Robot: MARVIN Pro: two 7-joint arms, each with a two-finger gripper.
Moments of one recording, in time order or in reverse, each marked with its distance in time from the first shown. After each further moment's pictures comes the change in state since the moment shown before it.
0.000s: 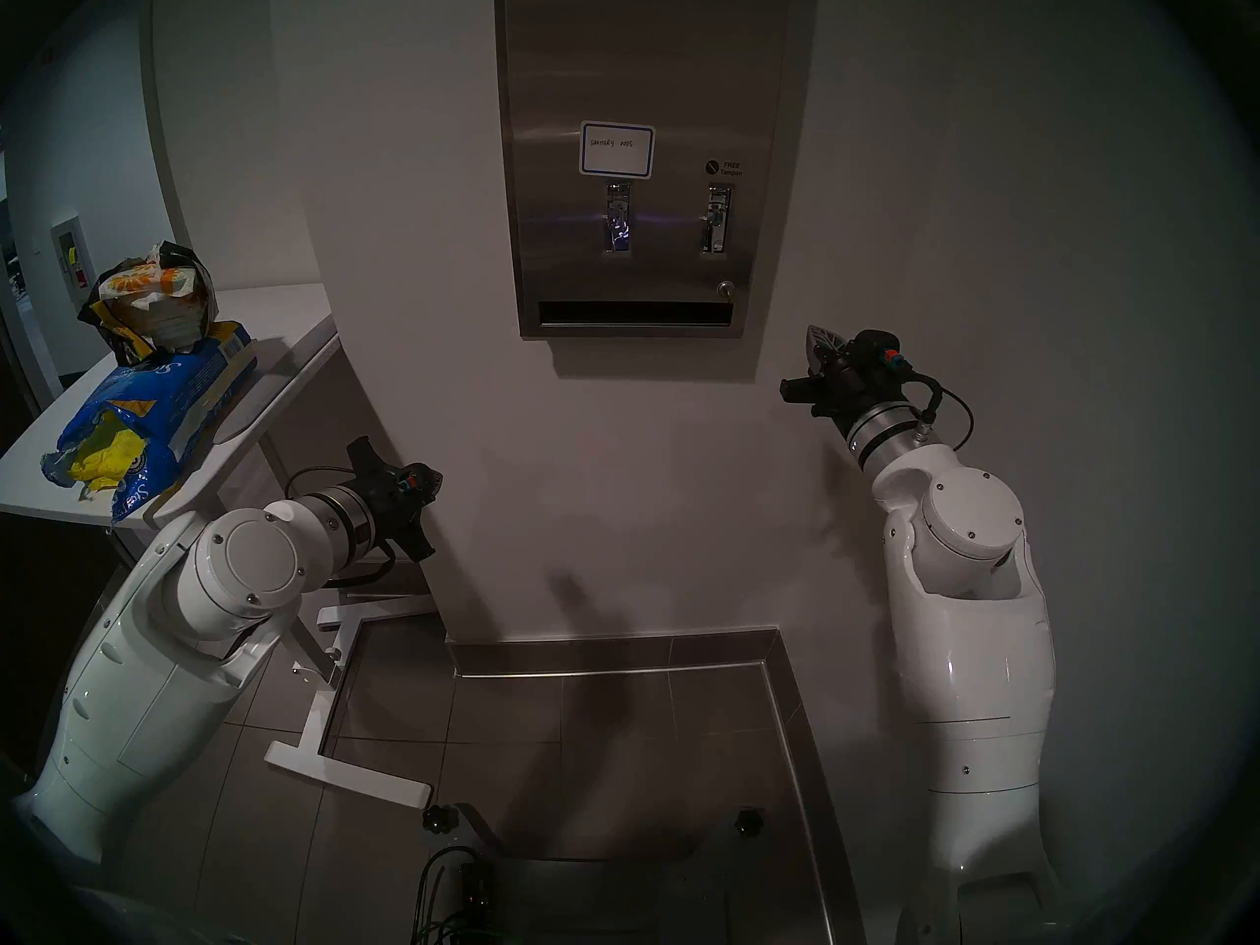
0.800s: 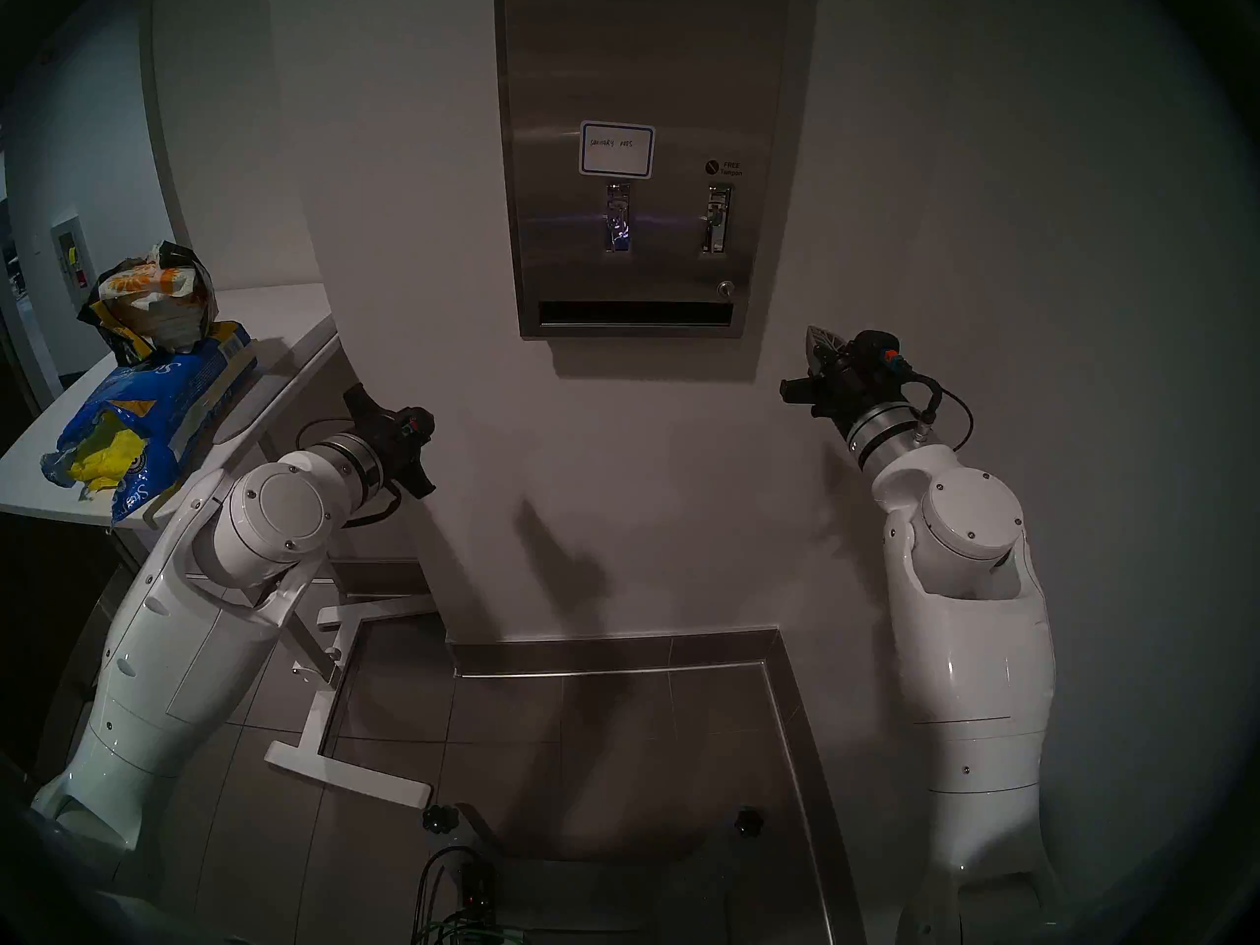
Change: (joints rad) left arm -0.175 -0.120 0.005 0.149 0.118 -0.070 0.043; right arm 0.000 0.001 -0.001 0.002 0.003 0.000 -0.002
